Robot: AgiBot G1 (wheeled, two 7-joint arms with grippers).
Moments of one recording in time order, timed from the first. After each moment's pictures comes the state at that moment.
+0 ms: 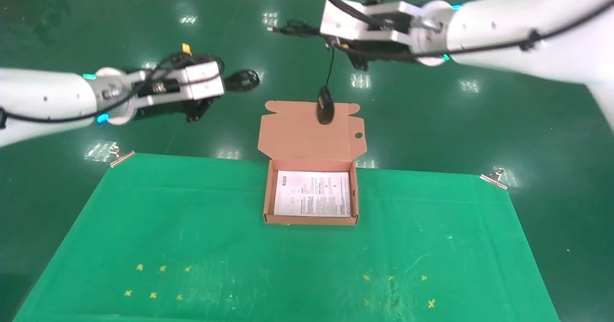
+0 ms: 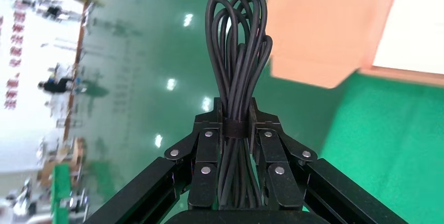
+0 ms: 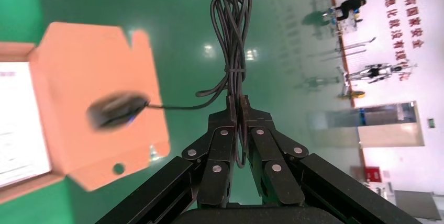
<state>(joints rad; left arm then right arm) -1.59 1.04 0.67 -1.09 2.15 0.88 -0.28 1.82 -1.19 -0.85 0.95 -2.05 -0.79 0.34</state>
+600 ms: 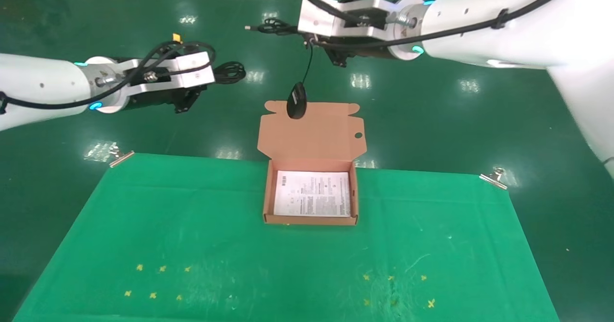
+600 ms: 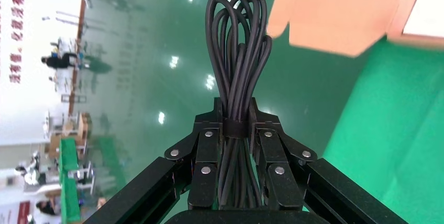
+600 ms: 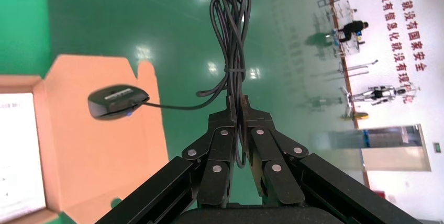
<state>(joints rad) -1.64 1.04 0.67 -1.05 2.25 0.88 -0.35 1.87 -1.32 -0.84 0.73 -1.93 -0.71 0.13</state>
